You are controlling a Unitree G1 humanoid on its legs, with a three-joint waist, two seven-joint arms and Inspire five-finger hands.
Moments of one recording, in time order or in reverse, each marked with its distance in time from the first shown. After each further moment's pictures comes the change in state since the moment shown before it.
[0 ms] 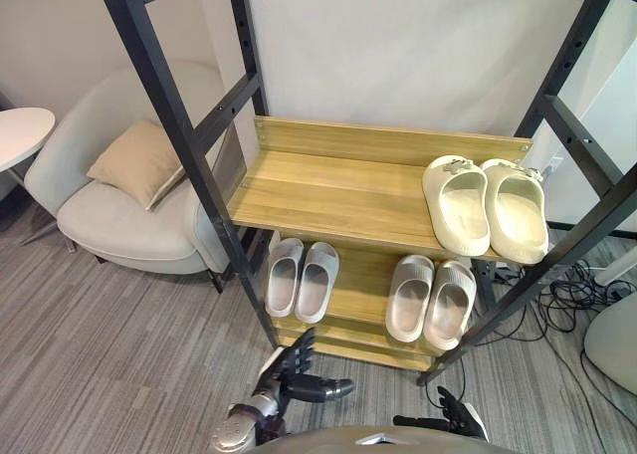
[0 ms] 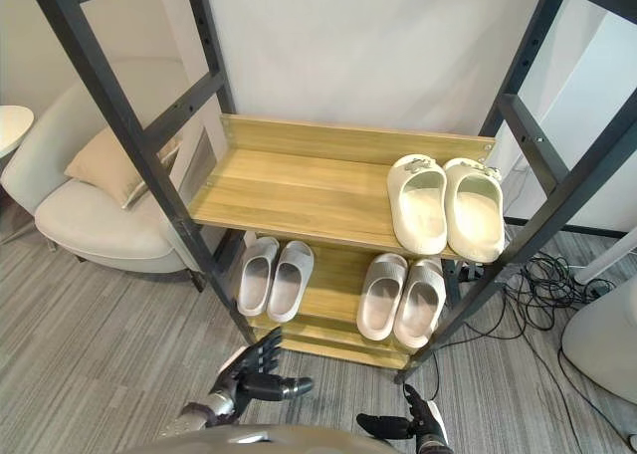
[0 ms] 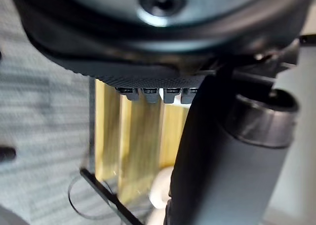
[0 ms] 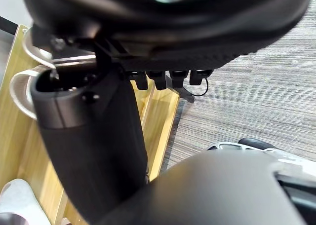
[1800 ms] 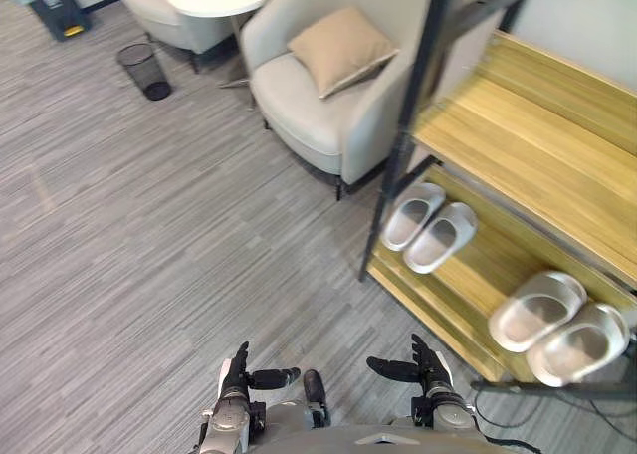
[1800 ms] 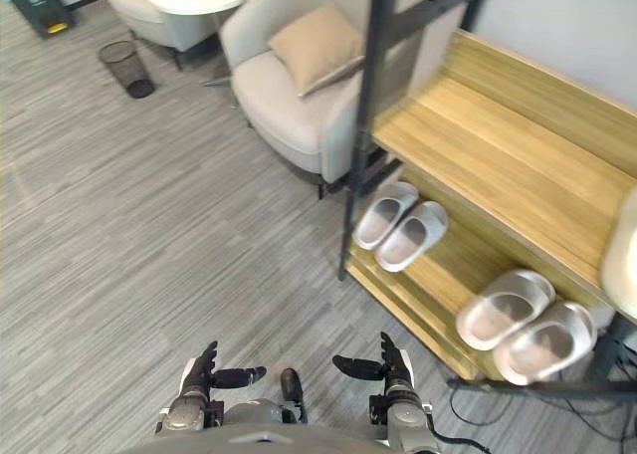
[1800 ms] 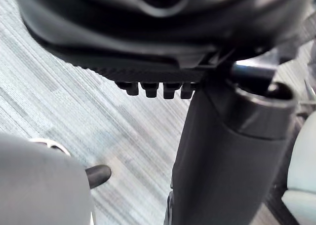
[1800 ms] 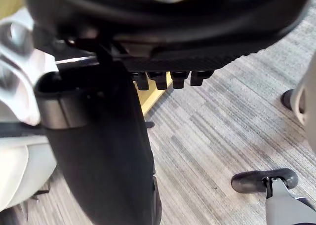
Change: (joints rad) left arm -0.222 -0.146 0.251 0.423 0.161 -0.028 0.250; right arm -0.205 0.124 -0.065 0.018 0.027 0.017 -0.039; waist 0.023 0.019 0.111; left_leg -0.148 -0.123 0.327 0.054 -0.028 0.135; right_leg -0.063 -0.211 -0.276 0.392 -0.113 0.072
